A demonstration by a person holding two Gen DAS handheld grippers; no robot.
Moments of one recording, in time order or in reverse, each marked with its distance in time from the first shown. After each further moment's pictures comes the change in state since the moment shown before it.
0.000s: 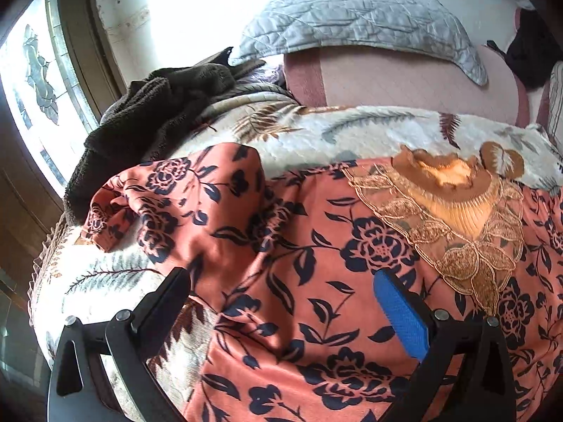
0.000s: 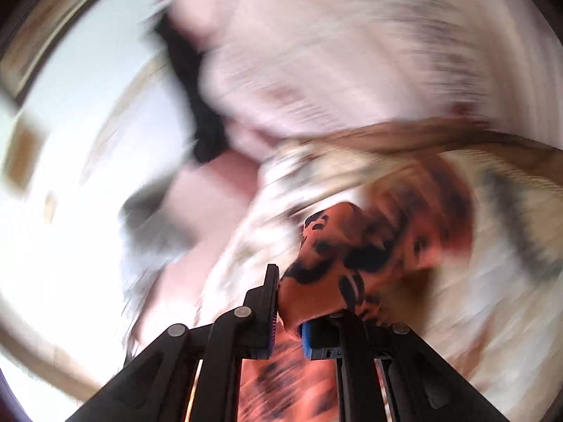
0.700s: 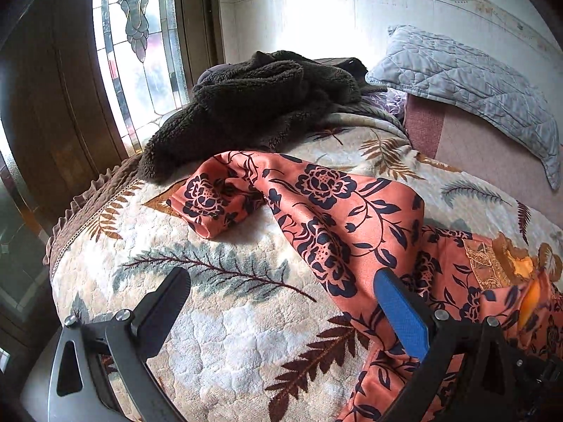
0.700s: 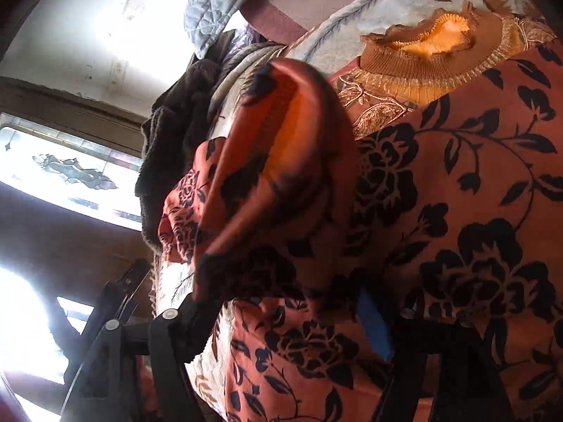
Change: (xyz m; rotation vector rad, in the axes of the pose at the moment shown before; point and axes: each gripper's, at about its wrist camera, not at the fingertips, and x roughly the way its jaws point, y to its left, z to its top) left arm 0.001 0.148 0.004 -0.327 -0.010 0.122; right arm 0.092 0.190 -0.403 -0.381 0.892 0.335
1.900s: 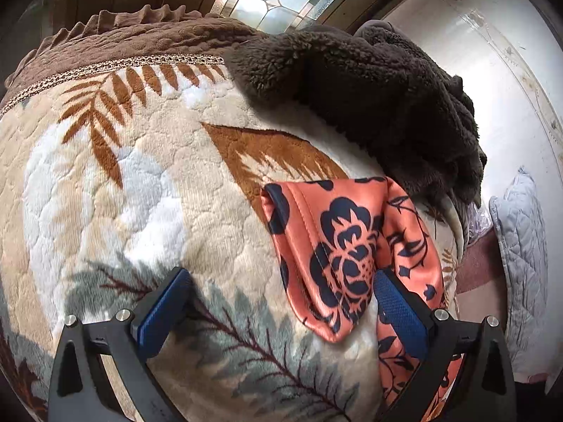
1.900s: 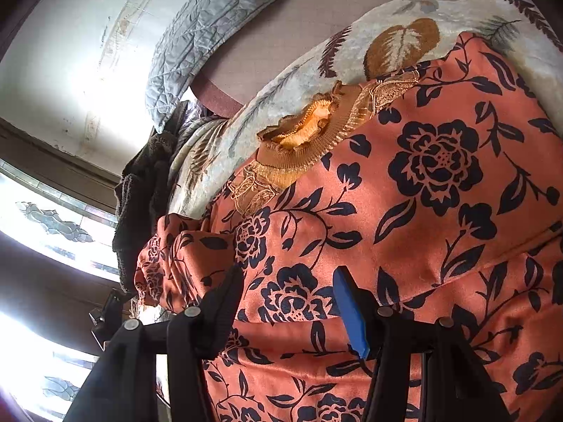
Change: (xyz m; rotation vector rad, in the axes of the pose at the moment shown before) left arm 0.149 0.188 0.019 -0.781 0.232 -0.146; right arm -0.133 -0.065 -0.007 0.100 -0.213 -0.171
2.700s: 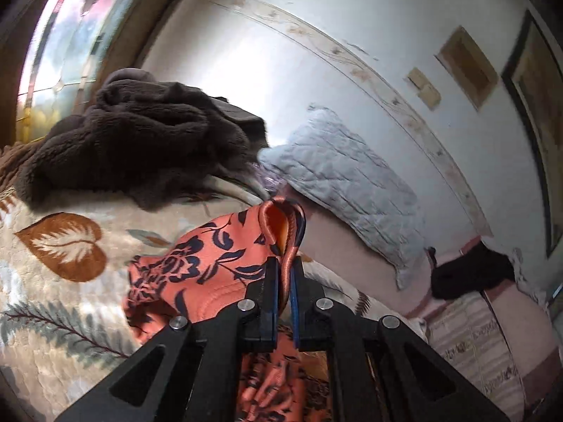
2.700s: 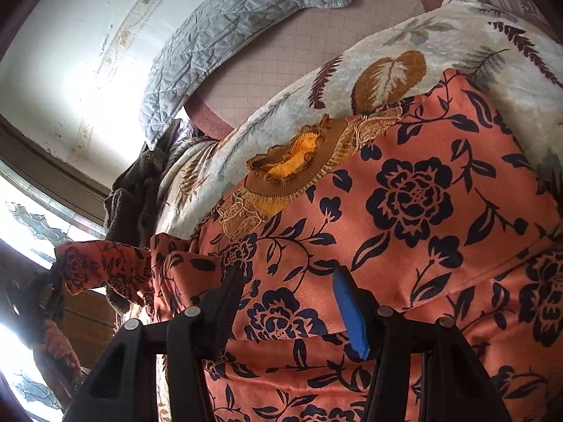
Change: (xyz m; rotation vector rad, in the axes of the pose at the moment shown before) left arm -0.156 -0.181 -0.089 0.570 -0.016 -0.591; right arm -0.023 0.002 0.008 -0.031 -0.109 -0.069
